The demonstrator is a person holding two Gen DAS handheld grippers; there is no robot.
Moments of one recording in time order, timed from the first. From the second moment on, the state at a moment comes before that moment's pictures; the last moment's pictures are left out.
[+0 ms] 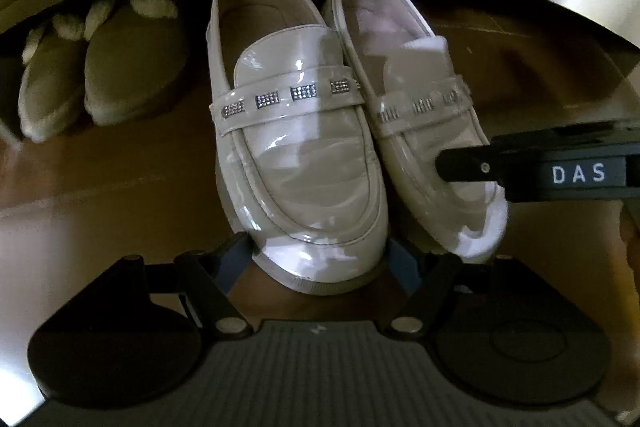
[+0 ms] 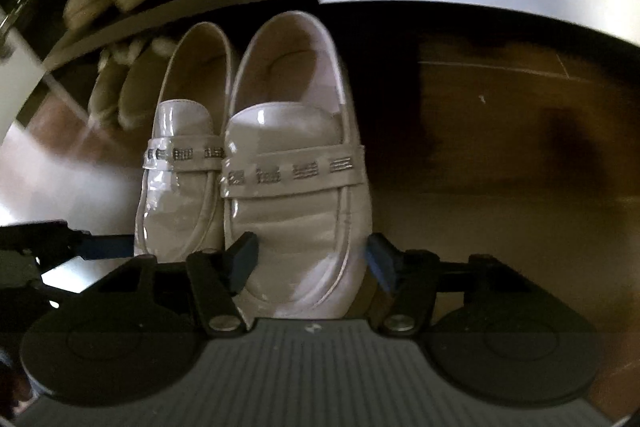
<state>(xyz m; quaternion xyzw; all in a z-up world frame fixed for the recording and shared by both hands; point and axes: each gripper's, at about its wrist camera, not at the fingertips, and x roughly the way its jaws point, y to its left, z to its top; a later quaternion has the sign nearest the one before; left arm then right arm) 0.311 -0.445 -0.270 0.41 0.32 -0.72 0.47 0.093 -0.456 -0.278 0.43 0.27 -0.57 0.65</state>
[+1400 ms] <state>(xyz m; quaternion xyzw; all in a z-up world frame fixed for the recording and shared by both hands) 0.327 -0.486 -0.288 0.42 0.28 -0.73 0.46 0.136 -0.459 -0.295 0.36 0.27 -0.59 0.68</state>
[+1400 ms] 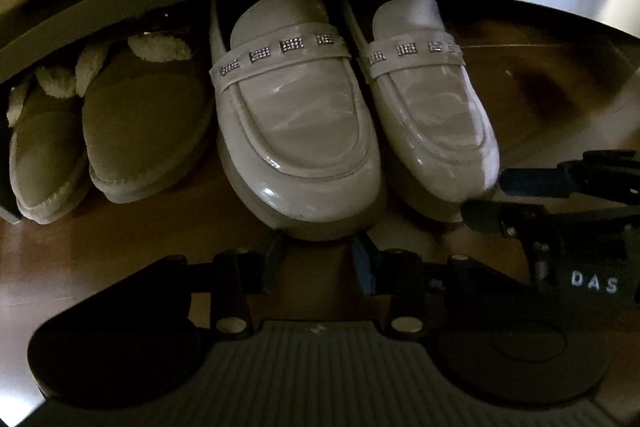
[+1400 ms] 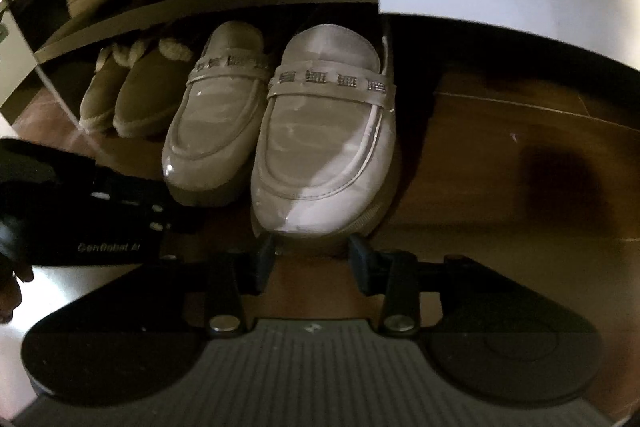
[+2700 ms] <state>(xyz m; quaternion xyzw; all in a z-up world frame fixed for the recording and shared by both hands) 0.320 -0.518 -0.307 0.40 0.28 -0.73 0.48 0.136 -0.483 -0.296 0.32 0.27 -0.60 0.68</state>
